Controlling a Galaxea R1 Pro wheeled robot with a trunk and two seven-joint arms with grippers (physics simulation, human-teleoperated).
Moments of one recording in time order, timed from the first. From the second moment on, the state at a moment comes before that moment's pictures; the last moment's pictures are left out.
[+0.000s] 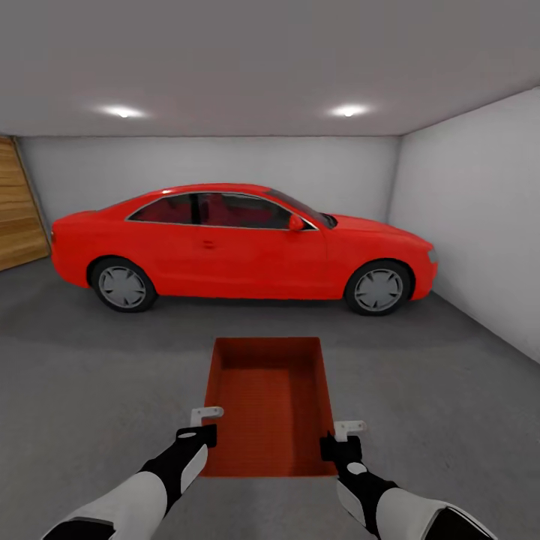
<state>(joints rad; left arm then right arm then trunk) -0.71 -0.12 -0.06 -0.23 0.13 0.10 0.27 -0.71 0.11 0.69 -0.01 -0.59 -0.30 -0.19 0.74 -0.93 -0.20</state>
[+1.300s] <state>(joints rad) -0.71 -0.12 -0.07 -0.23 0.14 0.10 0.27 -0.71 0.11 0.69 -0.01 -0.59 -0.30 -0.19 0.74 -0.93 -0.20</state>
